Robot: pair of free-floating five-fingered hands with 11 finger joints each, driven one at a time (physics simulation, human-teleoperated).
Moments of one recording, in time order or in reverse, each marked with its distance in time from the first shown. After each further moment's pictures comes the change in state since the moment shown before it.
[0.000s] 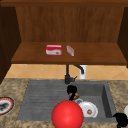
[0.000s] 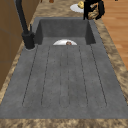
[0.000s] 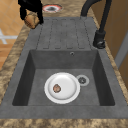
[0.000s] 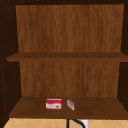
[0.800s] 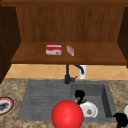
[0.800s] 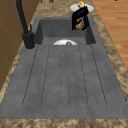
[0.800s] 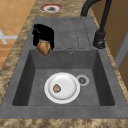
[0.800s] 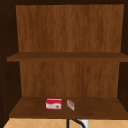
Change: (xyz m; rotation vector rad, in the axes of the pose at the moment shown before) left hand -0.086 -0.064 -0.098 0.000 0.001 0.006; right hand 0.000 0.000 0.000 0.000 0.000 0.000
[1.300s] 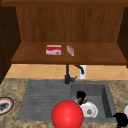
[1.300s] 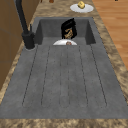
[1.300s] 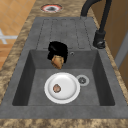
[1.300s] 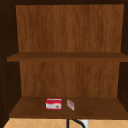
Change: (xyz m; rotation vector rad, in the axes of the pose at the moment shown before) left hand -0.096 -0.045 -0.040 0.002 0.001 0.003; right hand 0.000 0.000 0.000 0.000 0.000 0.000
